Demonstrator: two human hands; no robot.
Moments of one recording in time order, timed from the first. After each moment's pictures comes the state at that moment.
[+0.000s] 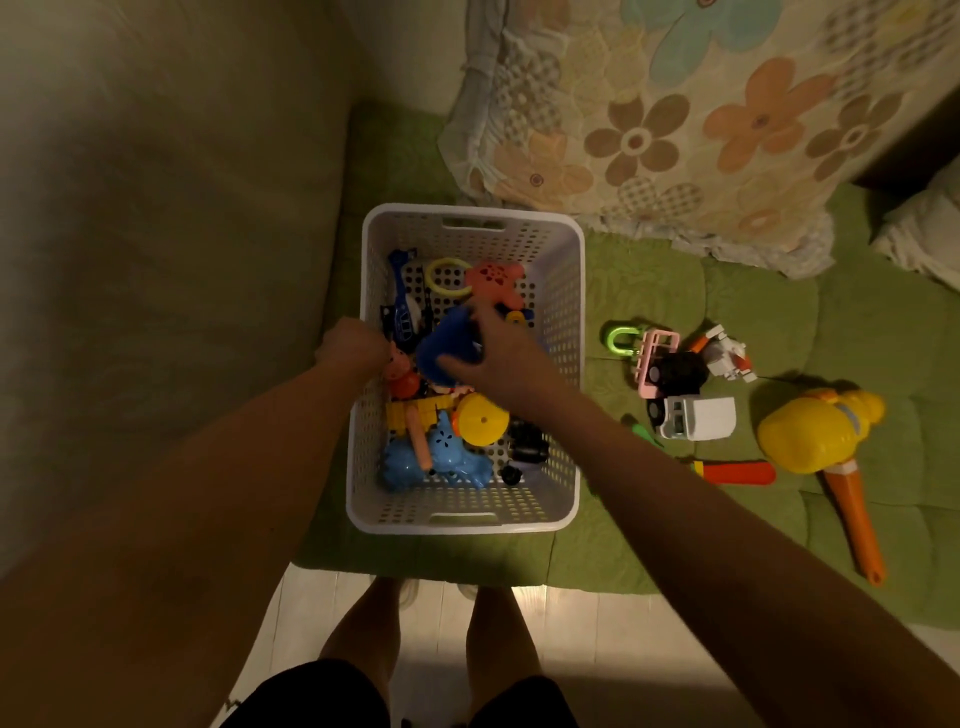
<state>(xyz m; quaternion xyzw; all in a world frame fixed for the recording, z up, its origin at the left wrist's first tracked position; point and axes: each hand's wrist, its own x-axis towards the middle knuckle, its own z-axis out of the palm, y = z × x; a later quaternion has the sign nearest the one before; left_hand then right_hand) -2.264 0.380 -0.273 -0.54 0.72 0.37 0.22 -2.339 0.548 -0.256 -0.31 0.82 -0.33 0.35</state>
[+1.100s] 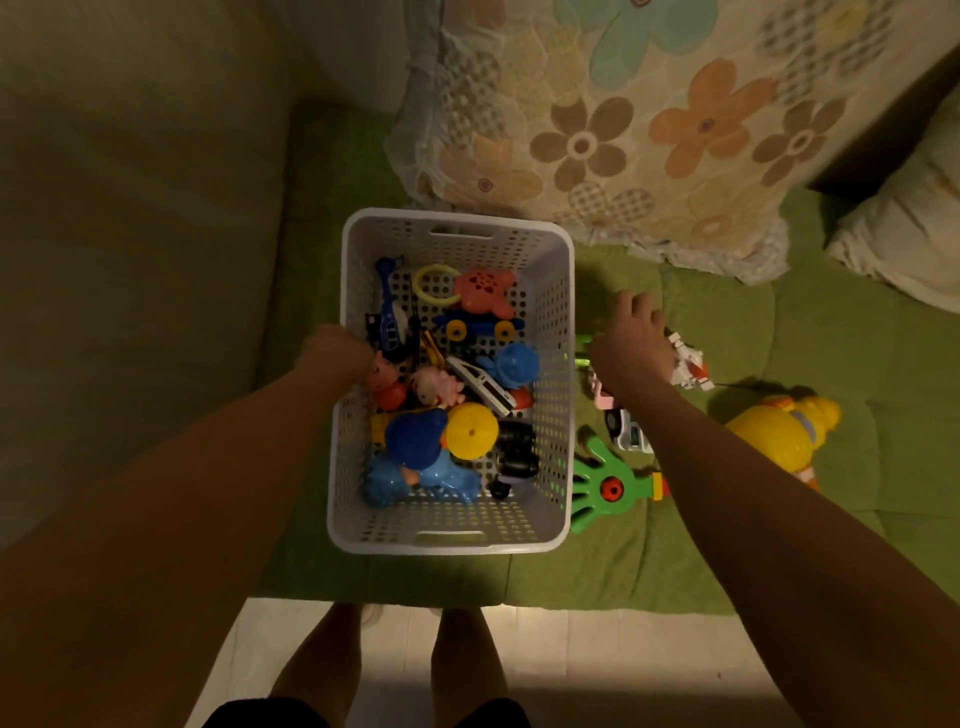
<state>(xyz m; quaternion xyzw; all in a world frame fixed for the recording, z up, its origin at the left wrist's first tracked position) -2.301 0.410 -0.290 -0.54 0.73 0.35 0.23 -2.457 0.677 -0.316 -0.11 0.97 -0.01 0.19</state>
